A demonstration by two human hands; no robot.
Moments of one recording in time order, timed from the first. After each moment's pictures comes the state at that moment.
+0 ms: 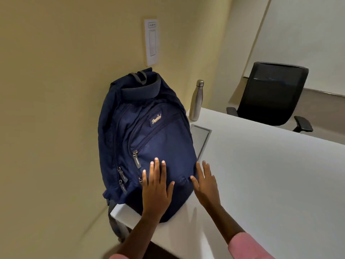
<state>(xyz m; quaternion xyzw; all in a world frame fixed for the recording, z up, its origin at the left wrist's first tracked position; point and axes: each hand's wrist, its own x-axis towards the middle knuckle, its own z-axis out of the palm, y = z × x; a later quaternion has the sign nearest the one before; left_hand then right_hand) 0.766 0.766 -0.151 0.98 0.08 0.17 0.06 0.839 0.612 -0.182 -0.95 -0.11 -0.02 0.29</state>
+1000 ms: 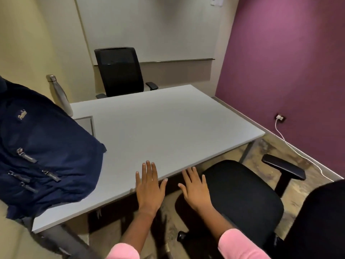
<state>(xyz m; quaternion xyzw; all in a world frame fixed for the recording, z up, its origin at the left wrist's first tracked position) 0.554 0.651 -0.160 0.95 -0.31 0.04 0.08 0.464 0.519 -0.177 -0.96 0.25 -0.02 0.08</state>
